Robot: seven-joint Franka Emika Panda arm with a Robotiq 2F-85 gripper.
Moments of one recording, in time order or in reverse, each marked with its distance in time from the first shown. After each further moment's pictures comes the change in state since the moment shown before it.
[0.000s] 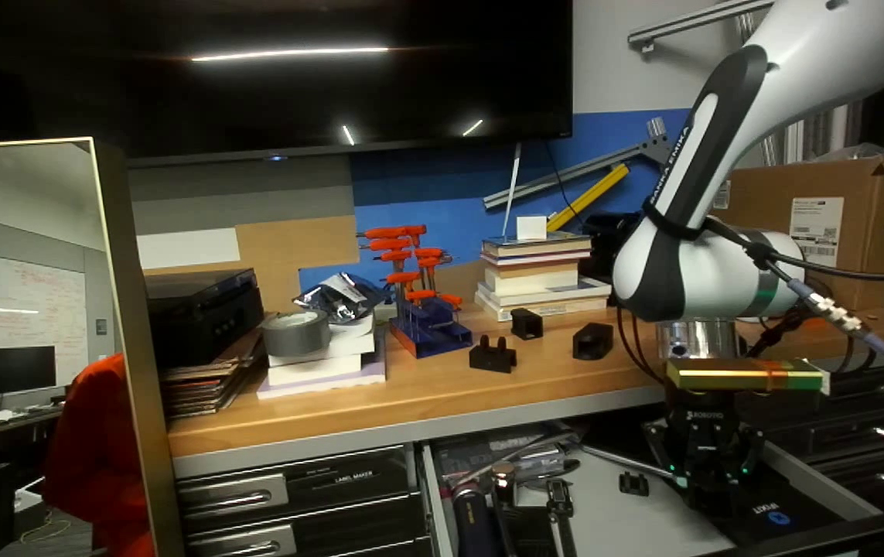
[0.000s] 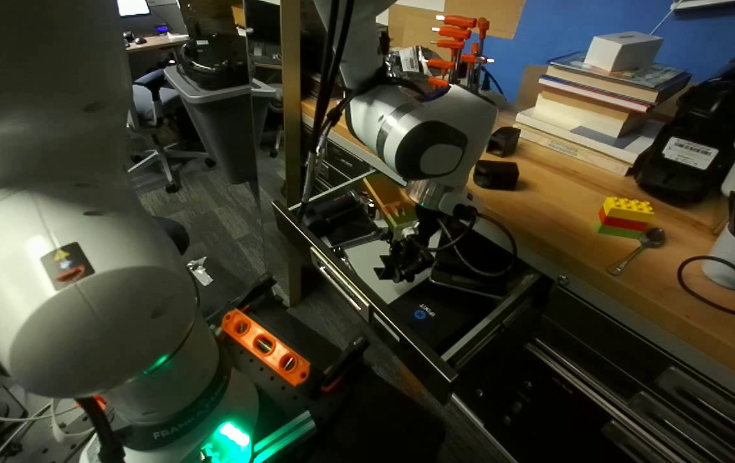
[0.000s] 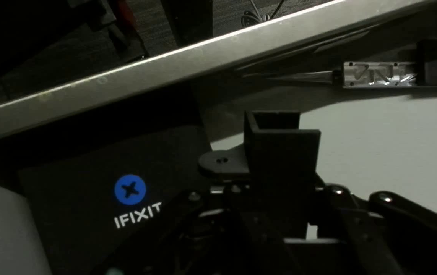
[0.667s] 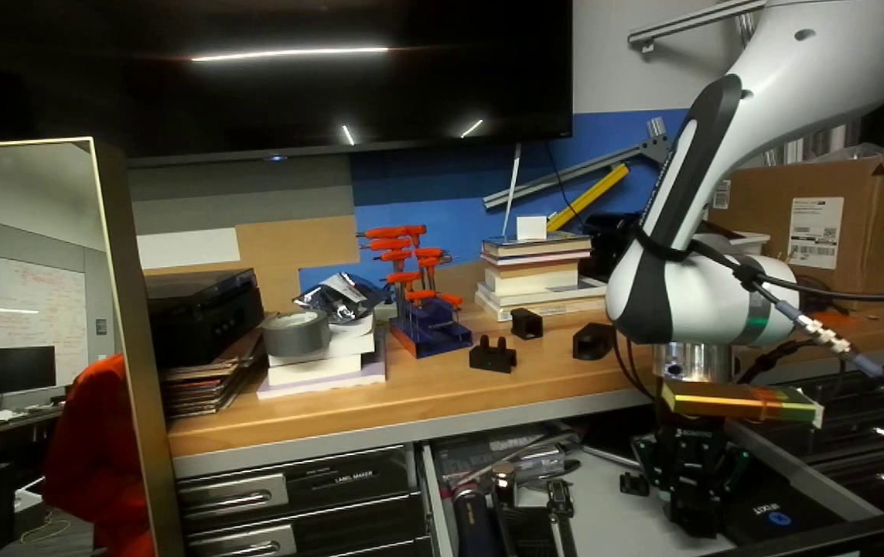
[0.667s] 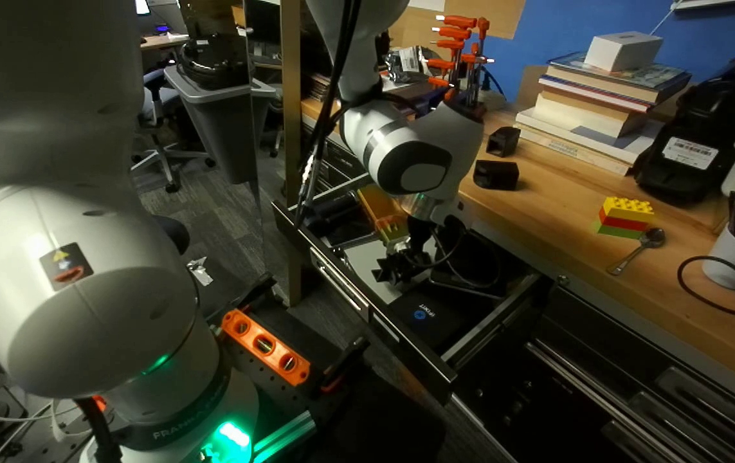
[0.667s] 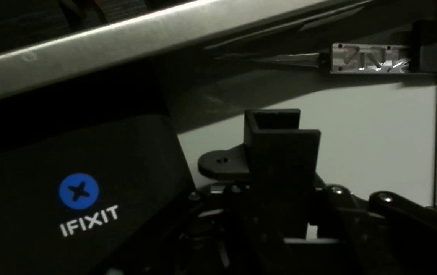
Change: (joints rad) arm -0.006 0.056 0.044 -0.022 0.127 0.146 -0.107
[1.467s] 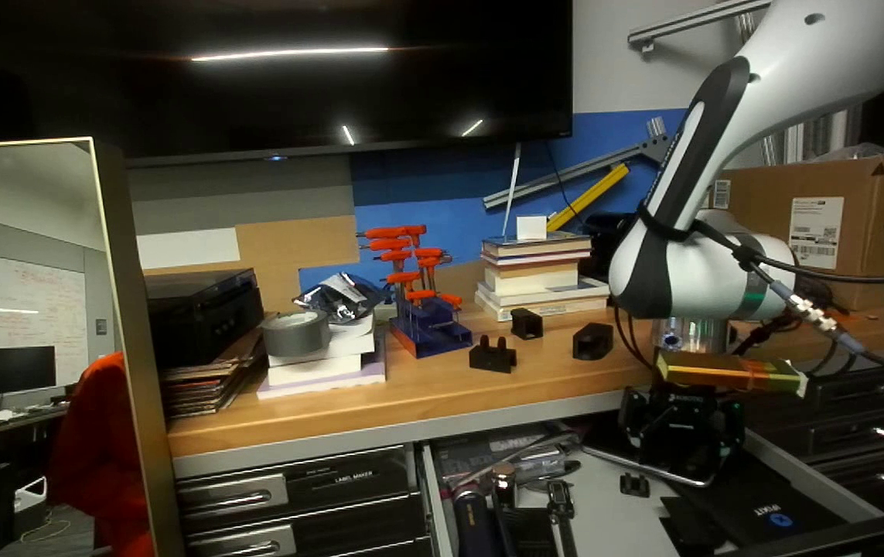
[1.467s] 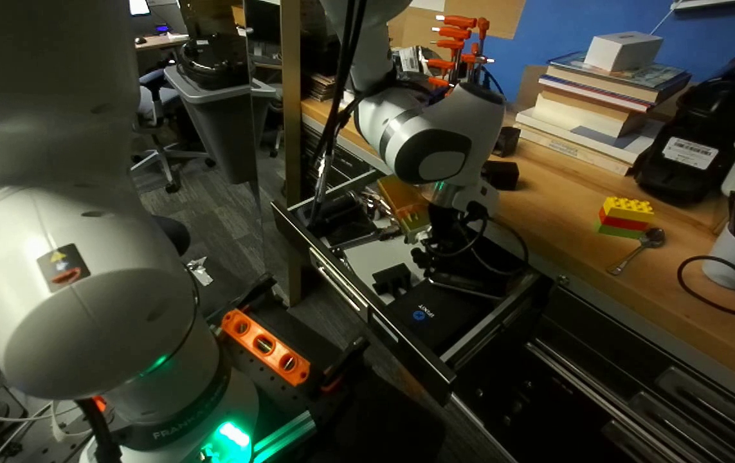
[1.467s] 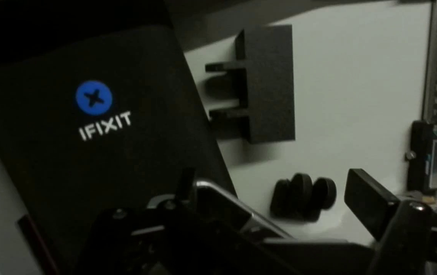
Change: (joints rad) arm -0.013 -0.027 -0.031 0.052 -0.030 0.034 0.018
